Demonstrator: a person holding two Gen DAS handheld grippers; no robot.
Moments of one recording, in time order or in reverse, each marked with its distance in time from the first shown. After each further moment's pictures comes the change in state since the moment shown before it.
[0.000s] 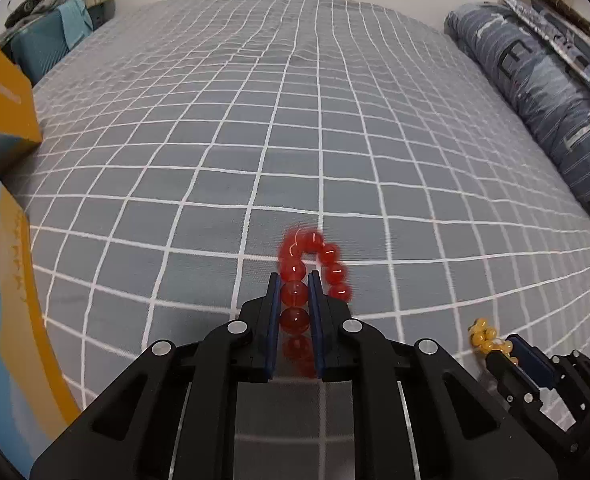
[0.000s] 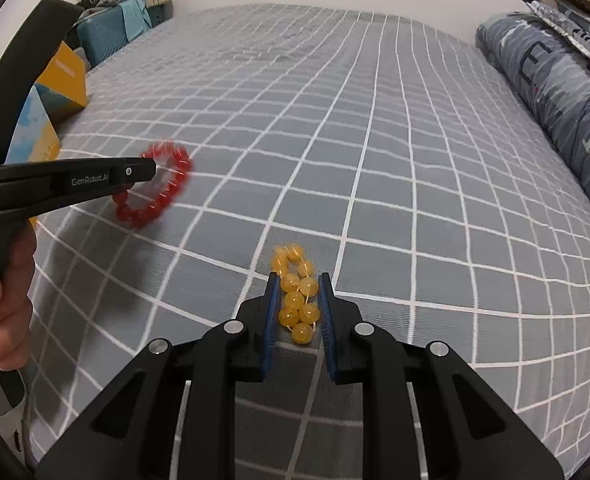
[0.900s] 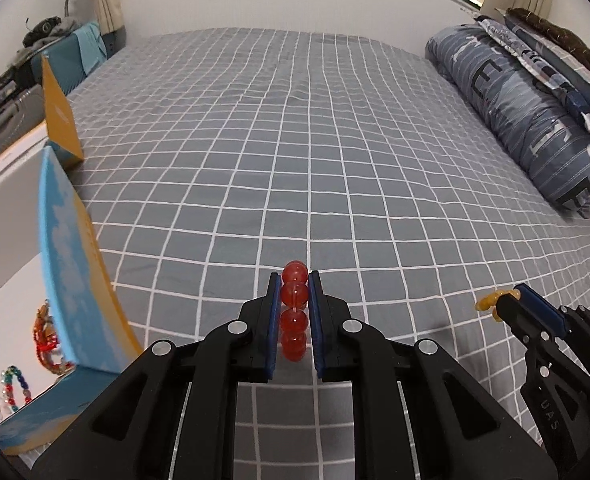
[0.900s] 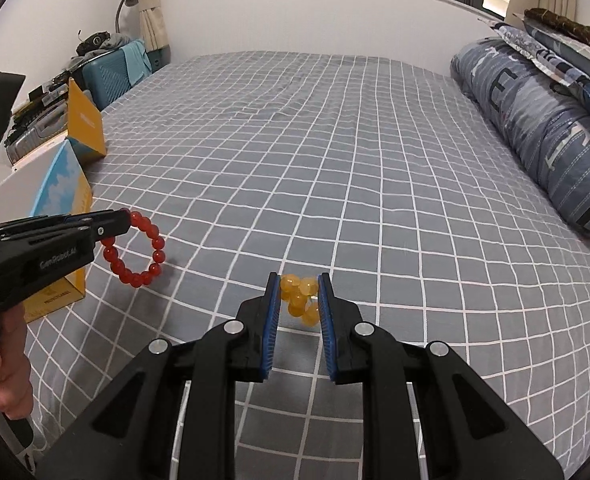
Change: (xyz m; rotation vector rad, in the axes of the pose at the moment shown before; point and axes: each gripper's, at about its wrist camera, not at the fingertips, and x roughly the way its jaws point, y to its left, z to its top) left arm -0.109 -0.002 -0.032 0.028 -0.100 0.008; right arm -0.091 0.002 0.005 0.044 -0.127 -0.019
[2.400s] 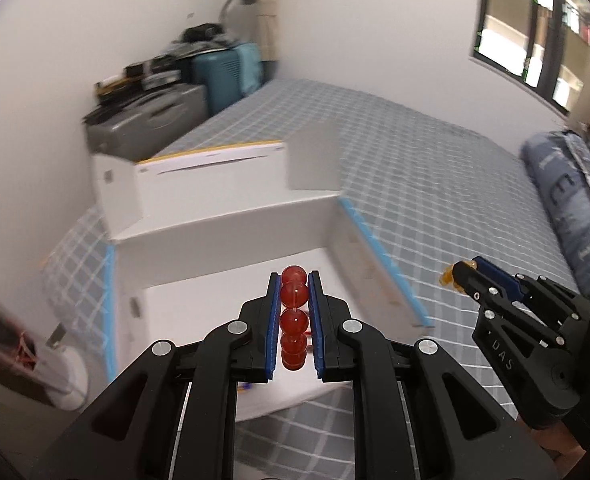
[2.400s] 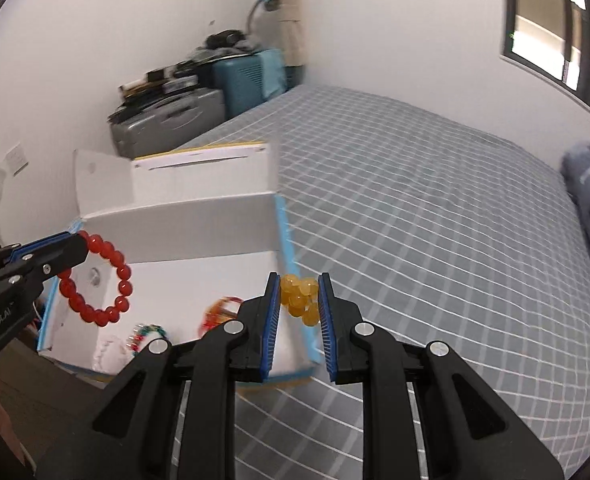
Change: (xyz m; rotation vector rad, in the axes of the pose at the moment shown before) left arm -0.209 0.220 -0.024 -0.282 -0.151 0.274; right arm -0.071 0.264 0.095 -0.262 -0.066 0.261
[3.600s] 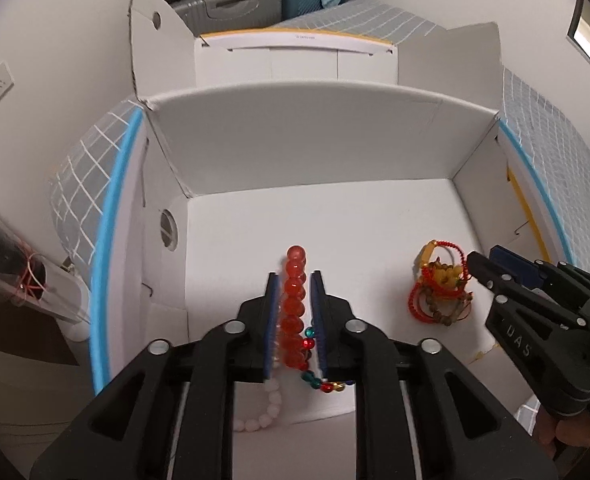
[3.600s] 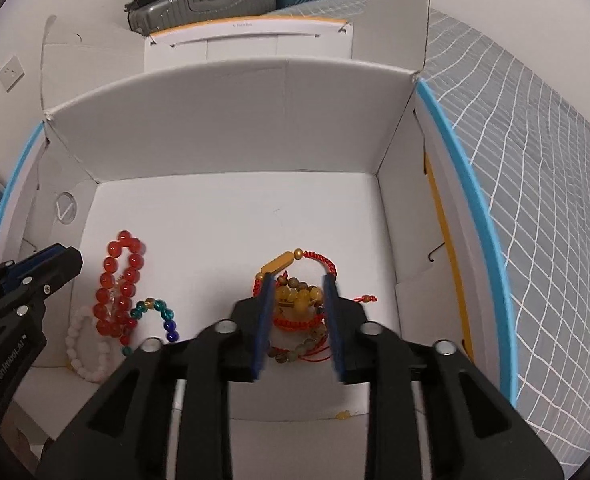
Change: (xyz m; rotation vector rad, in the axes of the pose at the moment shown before) left arm 0.117 0.083 -0.049 -0.151 0.256 0.136; right arm 0.152 0.081 -0.020 -0.123 0.329 0.078
